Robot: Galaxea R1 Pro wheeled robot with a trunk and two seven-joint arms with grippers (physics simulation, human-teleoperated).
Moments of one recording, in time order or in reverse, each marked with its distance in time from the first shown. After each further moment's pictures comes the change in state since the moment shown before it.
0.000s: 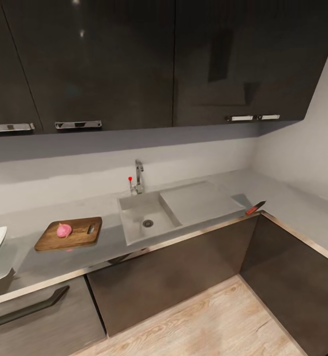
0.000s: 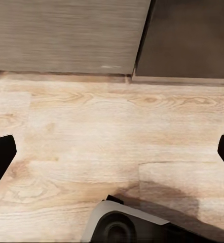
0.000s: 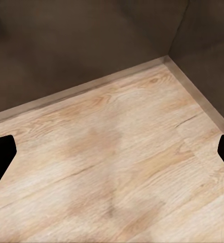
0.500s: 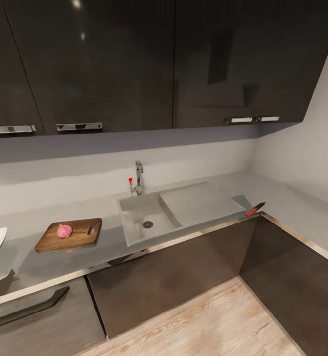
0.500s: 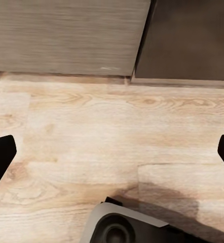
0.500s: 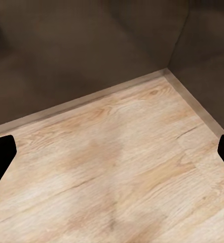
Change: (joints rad) left arm 0.000 0.000 0.000 0.000 0.002 0.003 0.001; right arm 0.000 0.002 0.000 0.000 0.001 -0.044 0.000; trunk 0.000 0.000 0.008
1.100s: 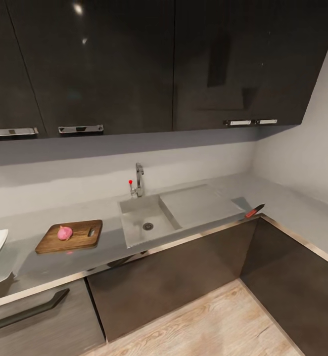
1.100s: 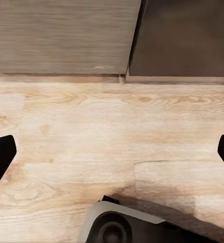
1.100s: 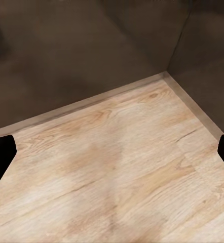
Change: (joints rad) left arm 0.000 -0.009 -0.005 0.016 -0.029 -0.002 -0.002; right arm 0.000 -0.001 0.000 0.004 0.000 -0.002 -0.001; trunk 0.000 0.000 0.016
